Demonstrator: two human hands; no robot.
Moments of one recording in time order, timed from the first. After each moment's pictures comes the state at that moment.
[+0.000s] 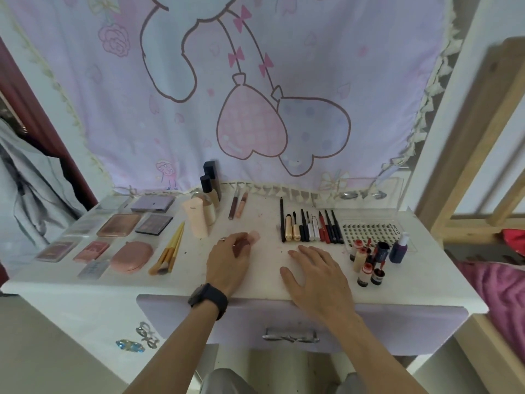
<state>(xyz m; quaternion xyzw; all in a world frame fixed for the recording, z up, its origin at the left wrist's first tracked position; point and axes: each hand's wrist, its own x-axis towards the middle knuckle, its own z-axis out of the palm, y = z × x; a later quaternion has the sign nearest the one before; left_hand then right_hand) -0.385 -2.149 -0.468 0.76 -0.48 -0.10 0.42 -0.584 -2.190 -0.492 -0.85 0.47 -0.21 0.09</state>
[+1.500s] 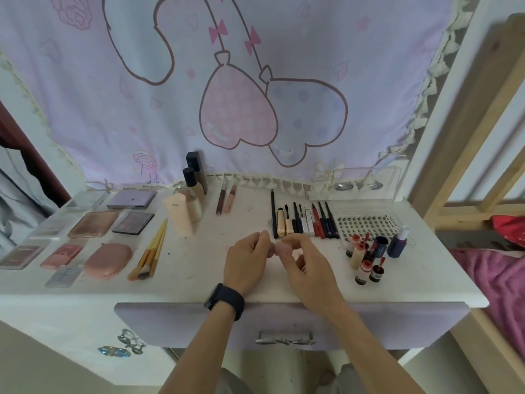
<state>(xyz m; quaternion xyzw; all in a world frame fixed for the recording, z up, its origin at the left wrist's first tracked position) -0.426 -2.175 -0.470 0.67 -0.50 -0.22 0.50 -0.573 -2.200 -0.485 -0.74 0.40 -0.40 0.36</state>
